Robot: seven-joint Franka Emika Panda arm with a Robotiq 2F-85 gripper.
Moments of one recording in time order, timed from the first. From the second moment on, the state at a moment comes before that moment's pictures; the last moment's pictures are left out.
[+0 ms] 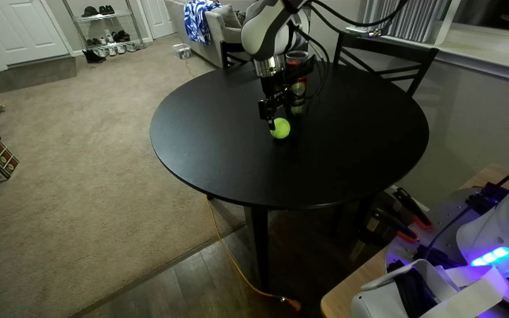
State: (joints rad) arm 0.10 0.65 0.06 -1.72 -0.03 2.08 -0.09
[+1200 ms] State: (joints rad) arm 0.12 0.70 0.07 -1.62 -0.03 1.99 -0.08
